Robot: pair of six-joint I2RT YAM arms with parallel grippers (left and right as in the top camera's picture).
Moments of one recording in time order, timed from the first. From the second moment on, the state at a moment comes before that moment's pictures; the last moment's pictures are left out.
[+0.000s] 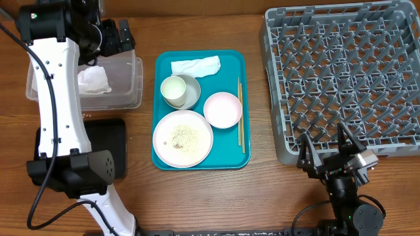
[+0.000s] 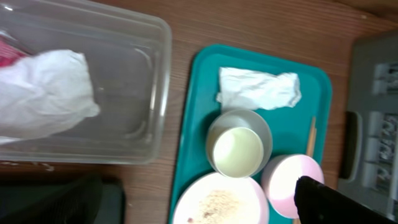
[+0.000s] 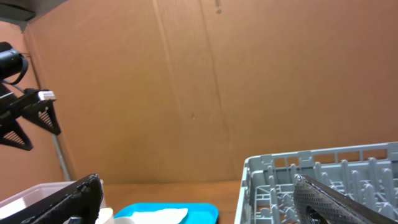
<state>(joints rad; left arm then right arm) 0.11 2.00 2.34 -1.47 0.23 -0.17 0.01 0.01 0.02 0.32 -0.27 0.32</state>
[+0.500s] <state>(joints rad) -0.12 2.00 2.34 -1.33 0.35 -0.21 0.01 0.01 0.02 0.15 -0.19 0.33</state>
